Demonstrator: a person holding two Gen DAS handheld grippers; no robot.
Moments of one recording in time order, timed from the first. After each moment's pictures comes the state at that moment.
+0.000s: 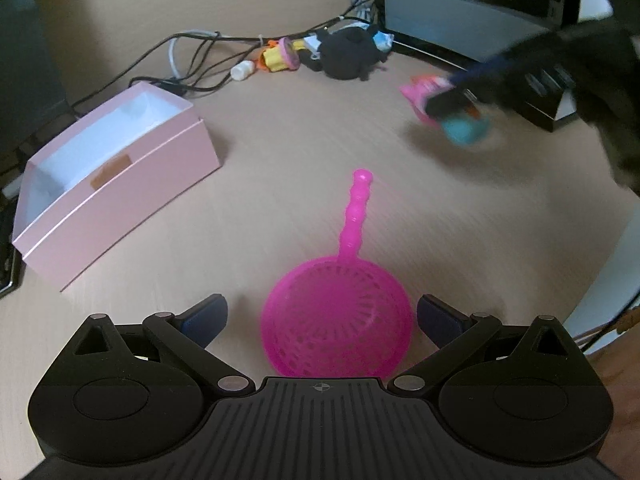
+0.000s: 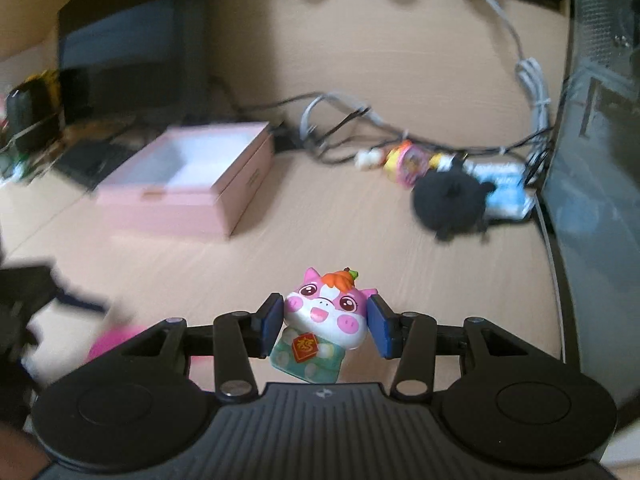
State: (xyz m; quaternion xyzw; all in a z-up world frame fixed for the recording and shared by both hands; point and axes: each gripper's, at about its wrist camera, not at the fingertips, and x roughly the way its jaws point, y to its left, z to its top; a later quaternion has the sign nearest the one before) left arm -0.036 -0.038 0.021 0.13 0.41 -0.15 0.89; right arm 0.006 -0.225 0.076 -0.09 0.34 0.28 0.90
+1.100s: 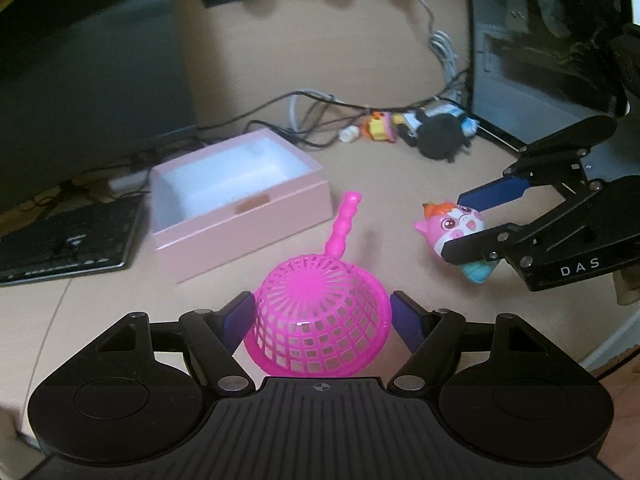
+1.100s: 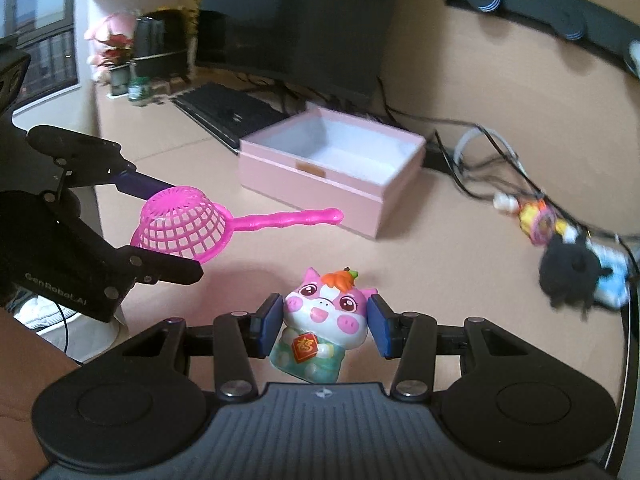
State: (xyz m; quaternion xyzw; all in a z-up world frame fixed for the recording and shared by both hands) left arm -0.087 -0.001 0.085 0.07 0.33 -0.01 0.94; right arm -0.038 -0.157 0.099 -0.19 0.28 0.43 0.84
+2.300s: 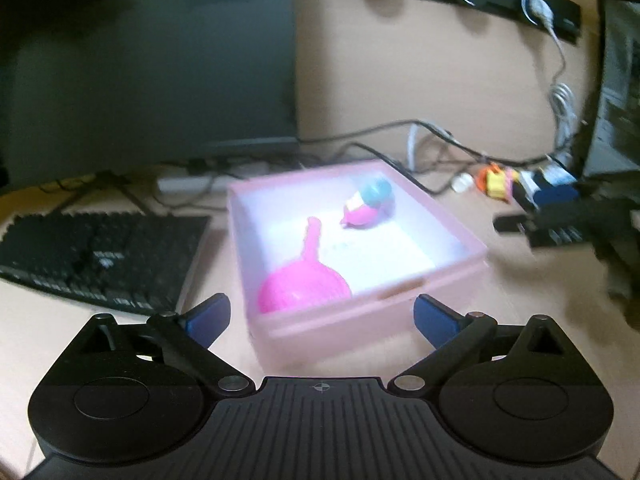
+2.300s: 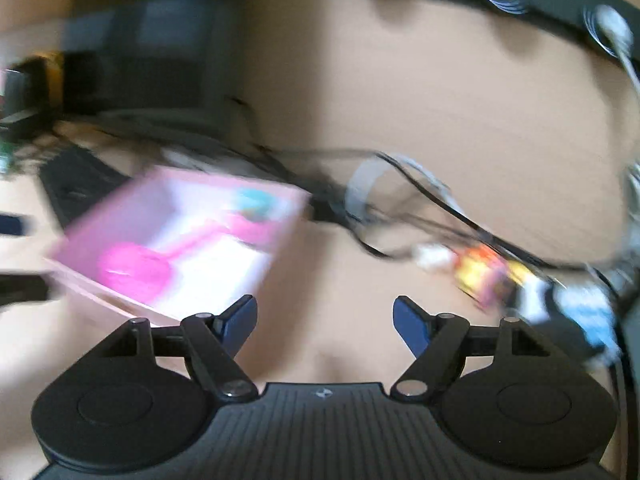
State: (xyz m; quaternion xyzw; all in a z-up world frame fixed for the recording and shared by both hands) left arm 0.017 0.098 0.081 0.00 0.31 0.04 0.95; right arm 0.135 -0.097 0.071 -0.13 0.28 0.24 0.92
